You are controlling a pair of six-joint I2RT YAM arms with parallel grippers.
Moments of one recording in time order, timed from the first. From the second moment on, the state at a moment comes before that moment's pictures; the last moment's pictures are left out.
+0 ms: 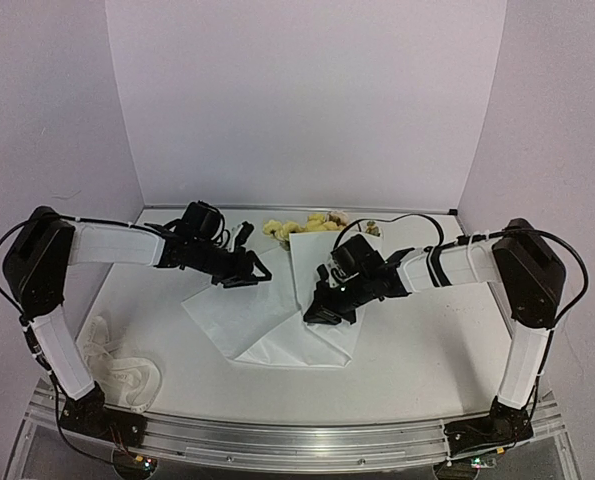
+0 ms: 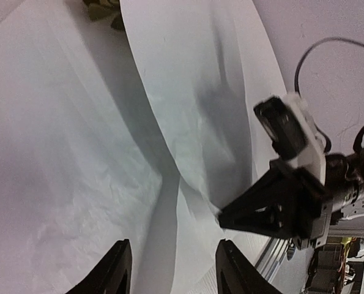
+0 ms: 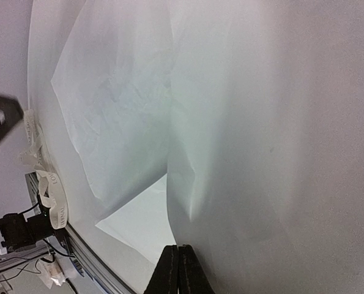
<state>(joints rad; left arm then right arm) -0.60 1.77 1.12 -0.12 0.57 -0.53 0.80 1.91 1.18 -0.19 -0.39 0.86</state>
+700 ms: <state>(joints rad) -0.55 2.20 1.49 -0.13 0.85 -0.41 0.78 1.91 1.13 -0.12 -0.55 0.87</state>
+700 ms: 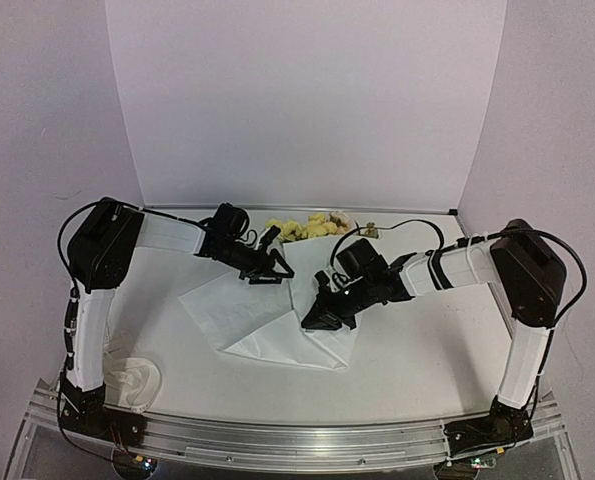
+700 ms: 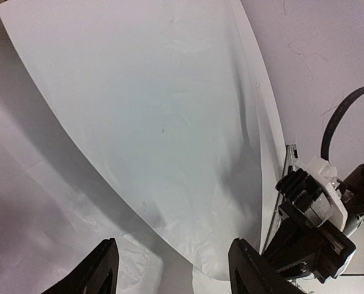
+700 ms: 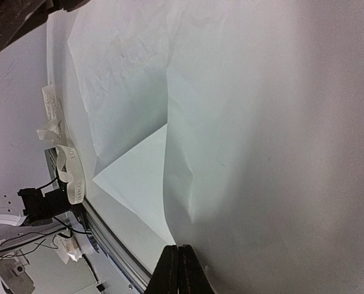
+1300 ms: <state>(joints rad) -0.55 2.29 1.57 -0.08 0.87 -0.45 0.77 1.91 1.15 -0.11 -0.63 0.92</state>
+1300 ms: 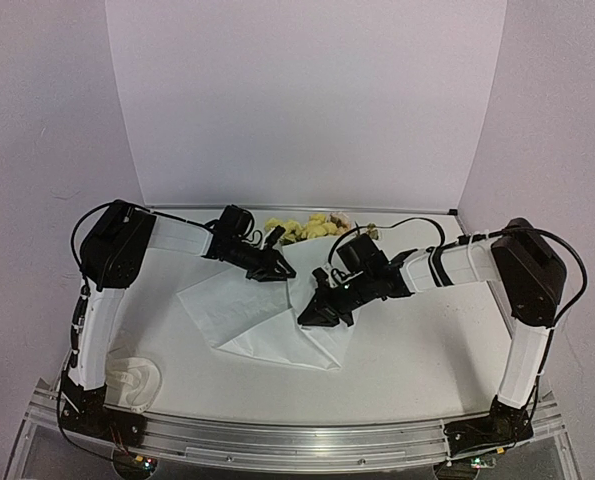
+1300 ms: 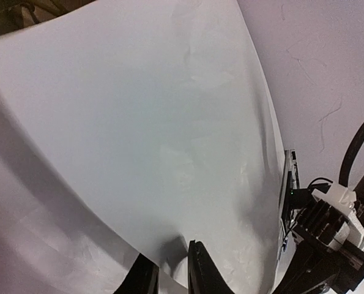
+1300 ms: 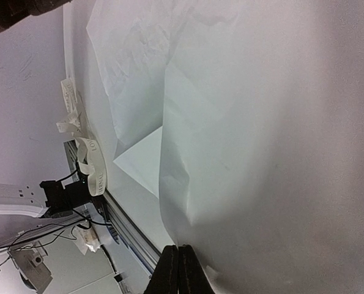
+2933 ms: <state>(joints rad) -0.56 2.21 1.46 -0.05 0.65 -0.47 0.82 1.79 0.71 0.26 -0.49 1.09</state>
